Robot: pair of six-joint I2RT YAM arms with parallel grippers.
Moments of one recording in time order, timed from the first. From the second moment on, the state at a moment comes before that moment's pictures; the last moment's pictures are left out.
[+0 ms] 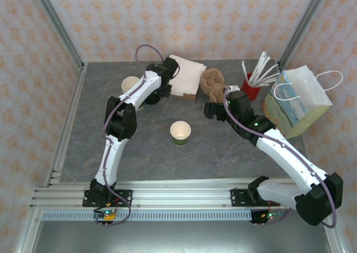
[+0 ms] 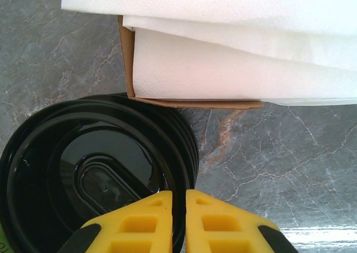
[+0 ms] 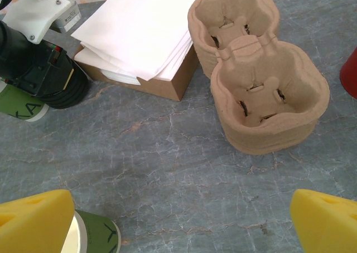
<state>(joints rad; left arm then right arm) -0.40 2.36 2.20 -1.14 -0.31 -0.12 0.52 1.10 0.95 -0.49 0.15 0.38</state>
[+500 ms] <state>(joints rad) -0.41 2.23 2.20 -1.14 -0.26 -0.12 0.51 1.15 0.98 -0.52 0.16 0.41</state>
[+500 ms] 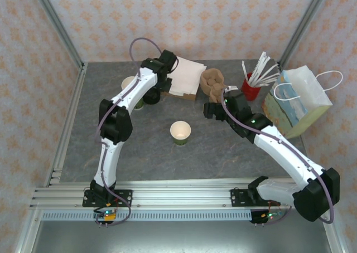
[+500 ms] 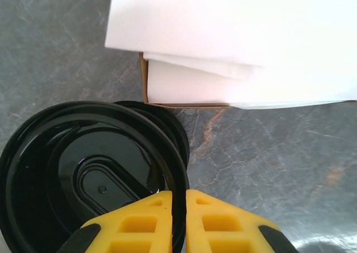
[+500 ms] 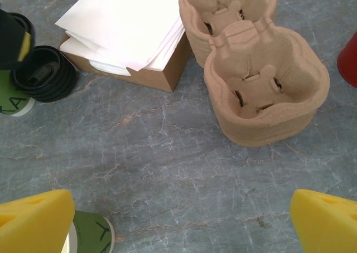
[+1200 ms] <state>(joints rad) -0.64 1.45 1.44 -0.71 0.09 0.02 0.29 1.52 1.36 -0.51 -0.60 0.85</state>
